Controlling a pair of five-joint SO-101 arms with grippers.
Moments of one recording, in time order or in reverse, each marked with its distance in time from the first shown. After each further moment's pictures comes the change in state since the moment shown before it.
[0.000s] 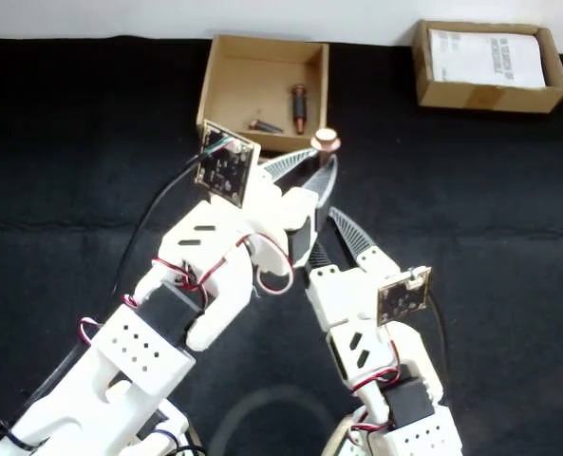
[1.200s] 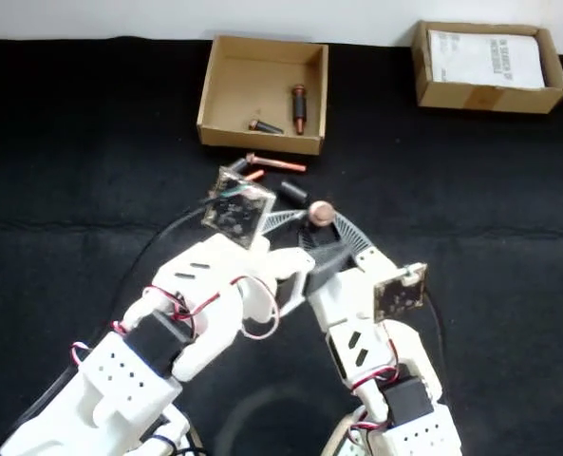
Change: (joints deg) left arm 3.5 -8.5 8.4 20.3 -0.2; right arm -0.1 0.2 0.0 0.4 0.1
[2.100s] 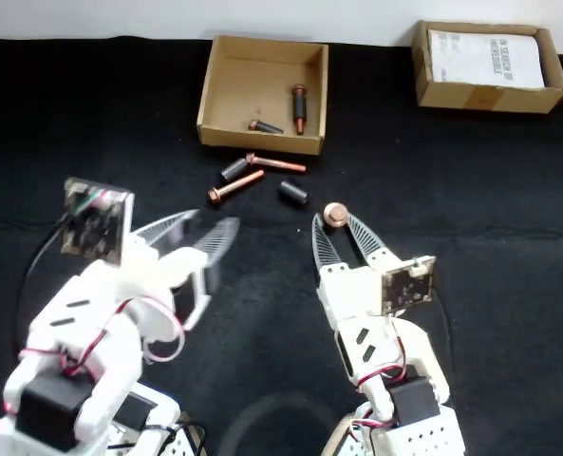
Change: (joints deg) left arm -22.1 -23.8 -7.9 27.1 -4.7; right arm 3.5 -0.2 -5.1 7.1 0.0
